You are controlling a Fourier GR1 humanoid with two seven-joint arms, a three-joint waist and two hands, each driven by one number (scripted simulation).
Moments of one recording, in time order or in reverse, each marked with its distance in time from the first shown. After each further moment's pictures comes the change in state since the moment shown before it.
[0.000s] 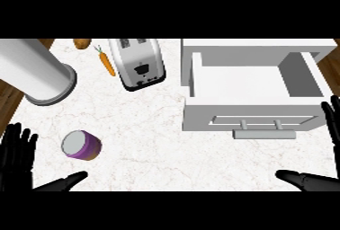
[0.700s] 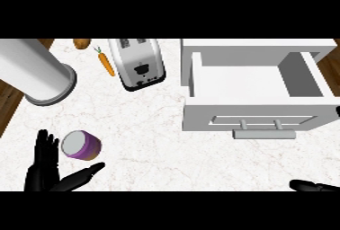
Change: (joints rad) left arm -0.063 -0.003 0.000 0.404 0.032 0.098 -0.294; right arm 0.031 -0.003 -0.055 -0.067 -0.034 0.035 0.033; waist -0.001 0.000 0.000
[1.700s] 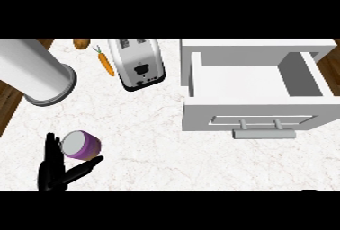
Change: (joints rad) left arm -0.213 0.063 0.162 0.550 0.123 -0.062 -0.283; right arm 0.027 0.017 -0.059 -0.059 -0.009 0.055 0.034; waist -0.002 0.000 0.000
